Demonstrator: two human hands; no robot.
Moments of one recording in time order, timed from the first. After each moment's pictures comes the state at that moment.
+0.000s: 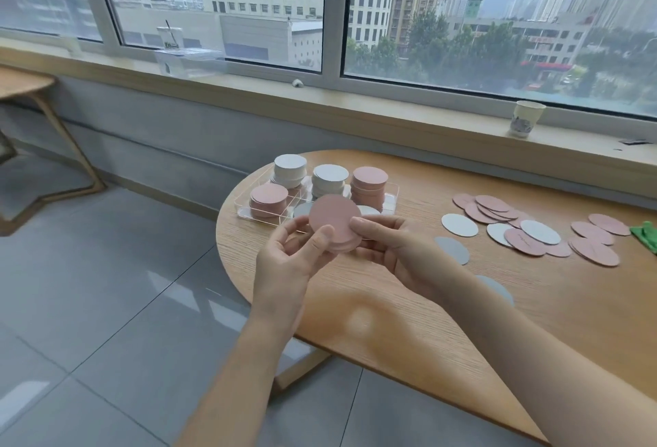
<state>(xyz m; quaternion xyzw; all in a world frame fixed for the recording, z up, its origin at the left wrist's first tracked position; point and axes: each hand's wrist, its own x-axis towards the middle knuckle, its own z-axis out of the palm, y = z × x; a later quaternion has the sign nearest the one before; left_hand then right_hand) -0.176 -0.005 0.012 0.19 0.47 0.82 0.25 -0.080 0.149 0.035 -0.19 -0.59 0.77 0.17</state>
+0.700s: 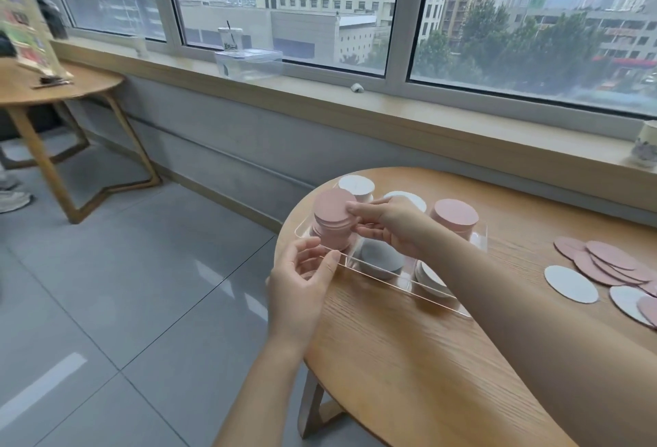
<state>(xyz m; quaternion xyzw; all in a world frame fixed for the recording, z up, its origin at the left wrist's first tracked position) -0.294 -0.008 -0.020 0.17 0.66 0.73 0.06 -0.282 0.186 0.040 -0.24 -0.64 0.72 0.09</state>
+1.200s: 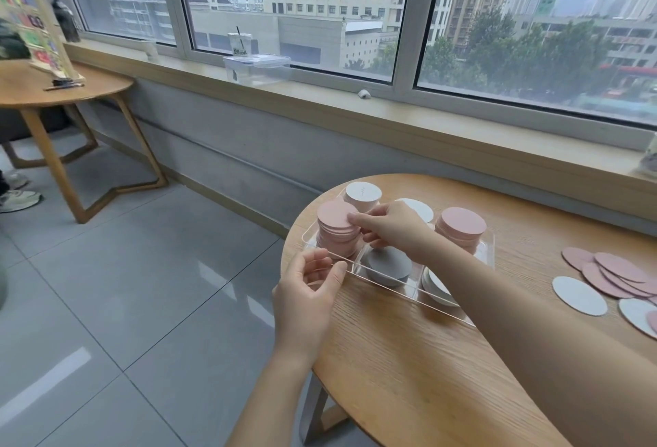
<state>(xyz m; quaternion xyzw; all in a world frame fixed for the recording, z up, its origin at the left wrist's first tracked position) -0.291 -0.011 -0.022 0.16 0.69 0.71 0.06 -0.295 0.190 0.031 -0.27 -0.83 0.48 0.11</state>
